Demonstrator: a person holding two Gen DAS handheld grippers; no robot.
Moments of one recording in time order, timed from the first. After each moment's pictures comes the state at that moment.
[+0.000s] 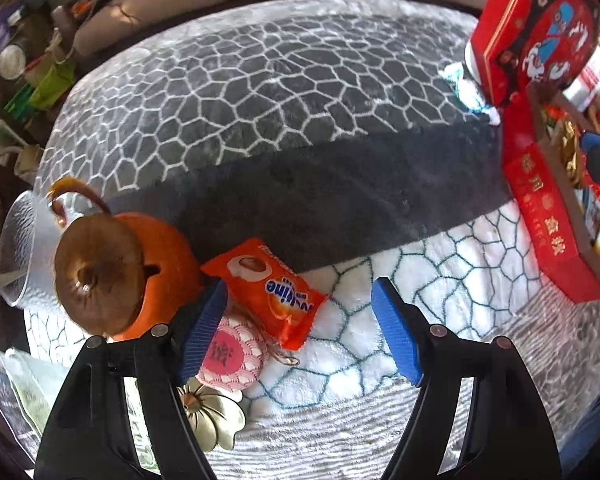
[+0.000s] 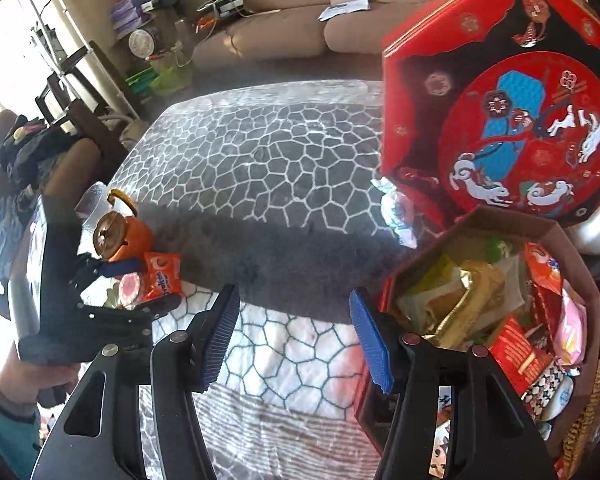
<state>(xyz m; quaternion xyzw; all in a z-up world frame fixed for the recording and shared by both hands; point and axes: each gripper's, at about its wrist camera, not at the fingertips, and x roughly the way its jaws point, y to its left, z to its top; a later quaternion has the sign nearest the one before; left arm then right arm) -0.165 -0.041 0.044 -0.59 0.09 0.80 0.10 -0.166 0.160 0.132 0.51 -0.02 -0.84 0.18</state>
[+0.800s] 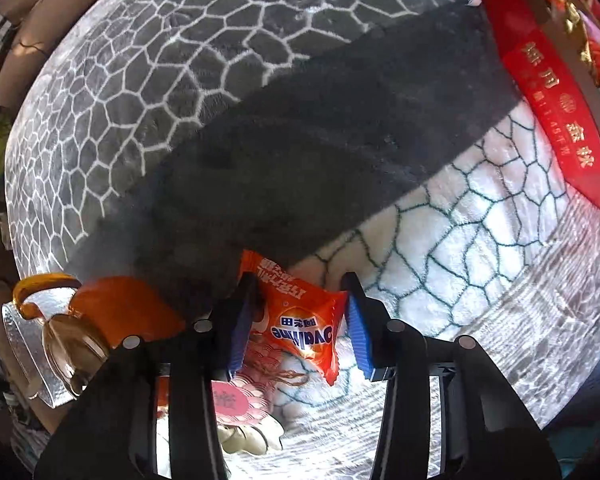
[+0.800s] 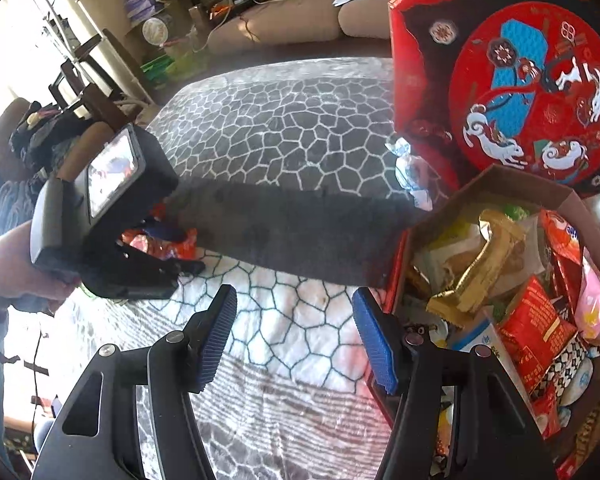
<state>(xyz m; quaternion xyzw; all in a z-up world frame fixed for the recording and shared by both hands) -0.195 0.002 0.013 -0.68 0.25 0.67 0.16 -0.141 0.169 0.112 0.52 -0.02 -0.83 0.20</state>
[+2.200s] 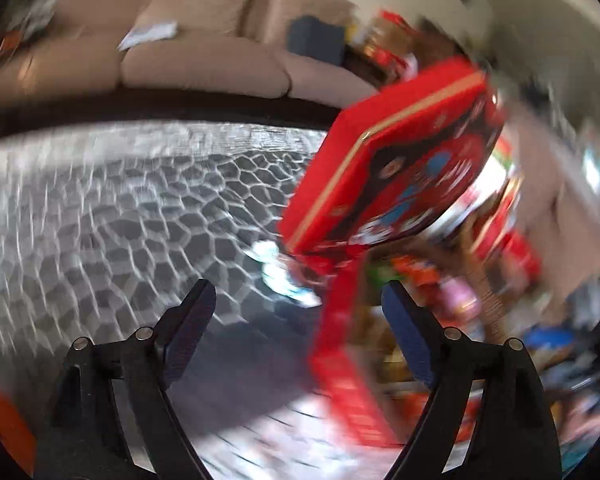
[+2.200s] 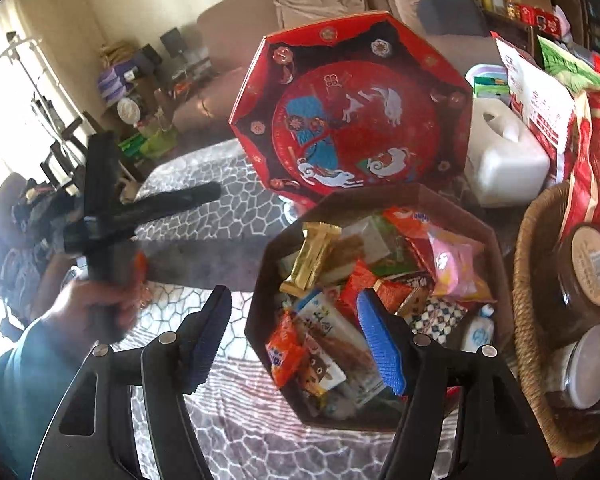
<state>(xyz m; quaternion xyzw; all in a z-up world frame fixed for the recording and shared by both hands) -0.240 0.079 0.093 -0.44 -0.05 0.84 0.31 -0.077 0.311 0.171 0.43 -0.11 -0.88 0.14</state>
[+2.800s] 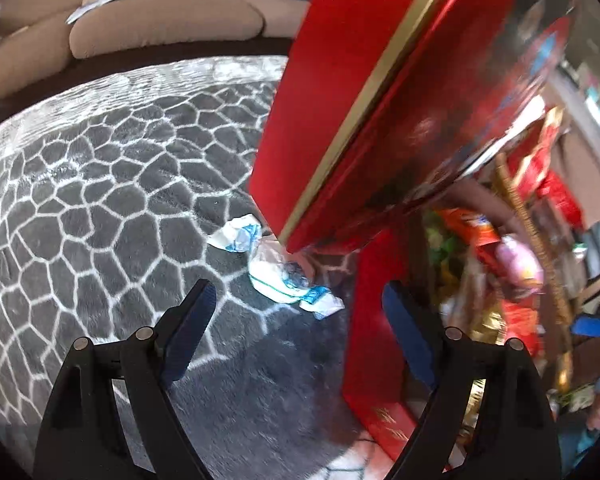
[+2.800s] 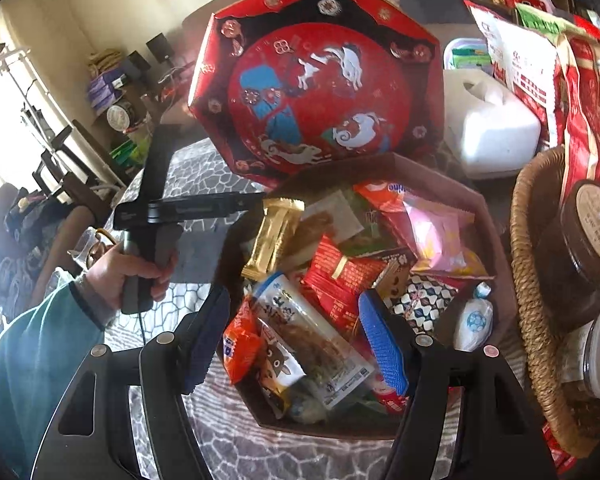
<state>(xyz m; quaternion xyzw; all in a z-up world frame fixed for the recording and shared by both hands) -0.283 0.141 0.022 -0.51 0.01 0.80 0.33 -0.079 0.331 0.130 0.44 -0.12 -0.88 0.13</state>
